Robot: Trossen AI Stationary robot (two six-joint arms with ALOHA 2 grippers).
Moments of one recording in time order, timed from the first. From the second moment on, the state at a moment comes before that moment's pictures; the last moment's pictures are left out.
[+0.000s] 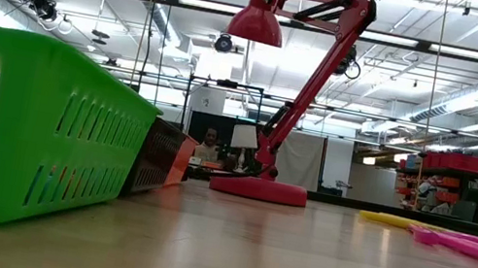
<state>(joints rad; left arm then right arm) -0.49 1.28 1.02 0.27 -0.47 -0.36 0.53 1.51 1.76 -1.36 0.48 0.84</state>
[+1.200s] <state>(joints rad) -0.49 1.28 1.02 0.26 -0.43 -0.36 0.75 1.09 1.29 -1.51 0.25 1.15</state>
